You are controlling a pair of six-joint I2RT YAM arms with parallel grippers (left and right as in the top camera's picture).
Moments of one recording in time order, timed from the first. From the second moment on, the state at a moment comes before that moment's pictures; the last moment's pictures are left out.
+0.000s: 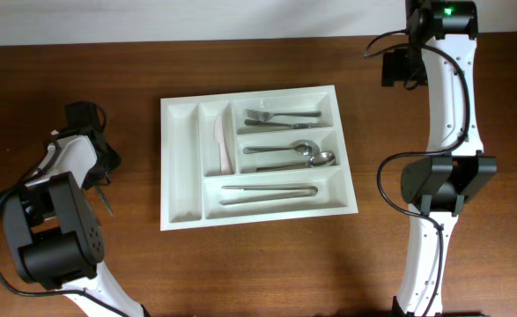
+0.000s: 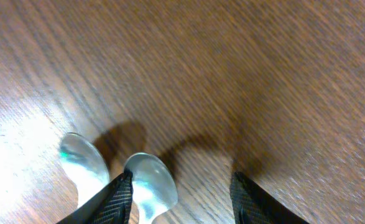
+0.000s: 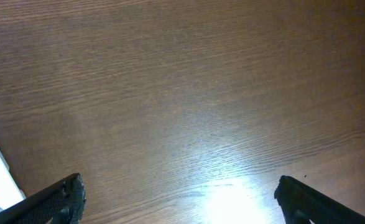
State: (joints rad) left arm 0.27 2.00 1.26 -0.58 -0.32 -0.49; right arm -0.04 2.45 2.71 -1.61 0.29 0.11
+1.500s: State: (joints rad) left arm 0.27 2.06 1.39 -0.74 -0.33 -0.47; right arm -0.04 2.45 2.71 -1.61 0.29 0.11
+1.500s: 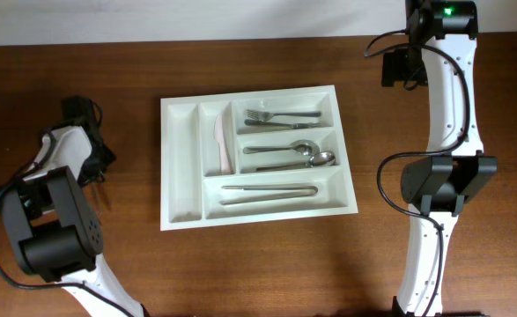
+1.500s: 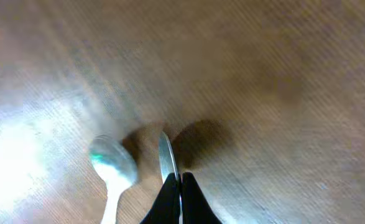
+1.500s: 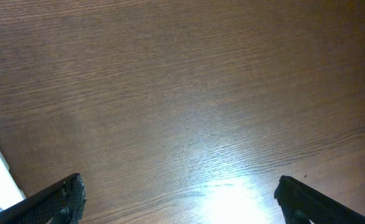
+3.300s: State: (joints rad) left arm -0.16 2.18 1.74 -0.95 -0.16 -0.63; right arm -0.04 2.45 2.71 -1.61 0.29 0.11
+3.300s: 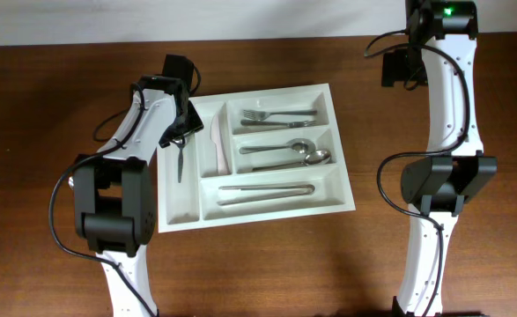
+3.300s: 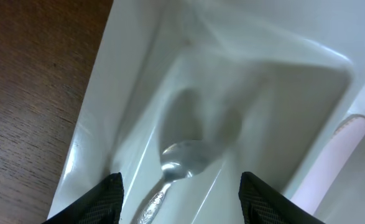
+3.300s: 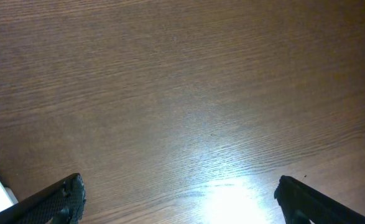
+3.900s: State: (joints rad) left arm -0.09 2.18 2.04 -1.04 -0.16 -0.45; right arm -0.04 2.45 2.71 -1.61 0.29 0.11
